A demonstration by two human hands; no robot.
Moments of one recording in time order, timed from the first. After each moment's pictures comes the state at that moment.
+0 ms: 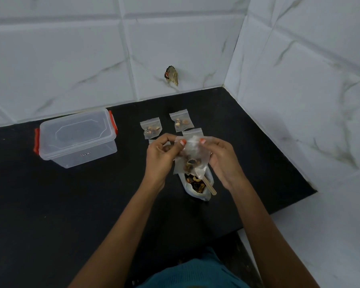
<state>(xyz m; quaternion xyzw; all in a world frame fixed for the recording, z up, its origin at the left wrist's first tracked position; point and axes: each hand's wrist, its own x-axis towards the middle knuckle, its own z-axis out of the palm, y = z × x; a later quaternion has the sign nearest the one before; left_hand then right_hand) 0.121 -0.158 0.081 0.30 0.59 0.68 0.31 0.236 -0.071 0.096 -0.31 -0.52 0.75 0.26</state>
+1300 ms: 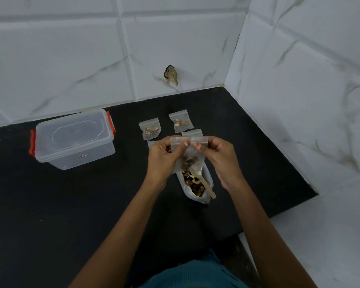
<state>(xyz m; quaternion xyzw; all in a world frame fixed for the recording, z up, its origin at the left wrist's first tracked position) 0.118 -0.146 0.076 0.31 0.60 0.66 0.31 0.230 -0.062 0.087 -0.33 -0.62 0.65 0.28</state>
